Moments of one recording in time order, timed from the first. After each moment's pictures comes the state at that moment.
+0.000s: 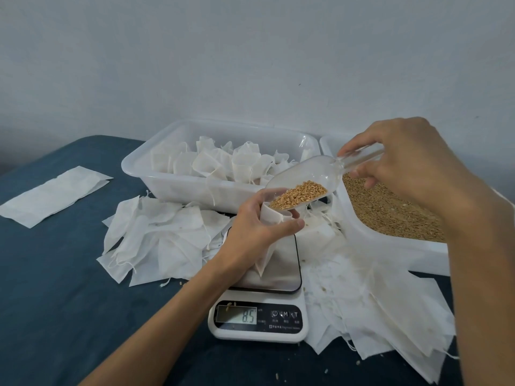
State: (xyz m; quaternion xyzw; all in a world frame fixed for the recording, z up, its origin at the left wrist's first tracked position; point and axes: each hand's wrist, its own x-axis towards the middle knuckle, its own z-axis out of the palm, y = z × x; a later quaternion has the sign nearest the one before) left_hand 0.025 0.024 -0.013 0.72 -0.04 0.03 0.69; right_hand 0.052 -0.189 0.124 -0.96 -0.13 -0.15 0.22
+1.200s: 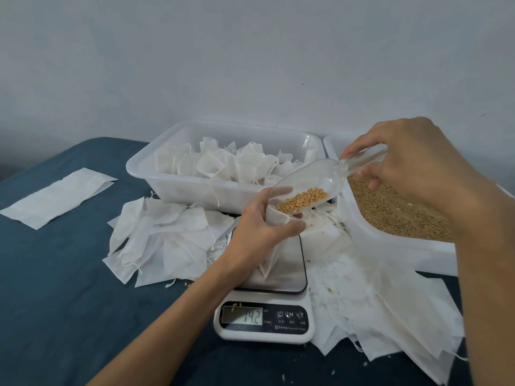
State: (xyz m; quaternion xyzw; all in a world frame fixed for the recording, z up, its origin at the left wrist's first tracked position) left_hand 0.024 0.025 -0.011 0.70 -0.08 0.02 0.71; right_hand 0.054 -0.190 0.123 -0.96 -0.14 -0.14 0.21
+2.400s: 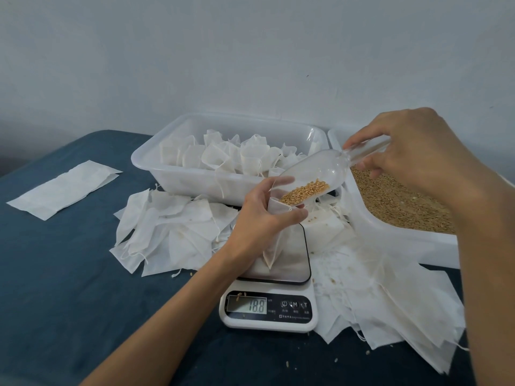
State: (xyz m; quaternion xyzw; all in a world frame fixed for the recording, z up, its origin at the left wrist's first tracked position) left_hand 0.025 0.025 -0.009 0.71 -0.04 0.04 0.71; right_hand 0.054 -0.186 0.122 -0.95 -0.15 -0.15 0.23
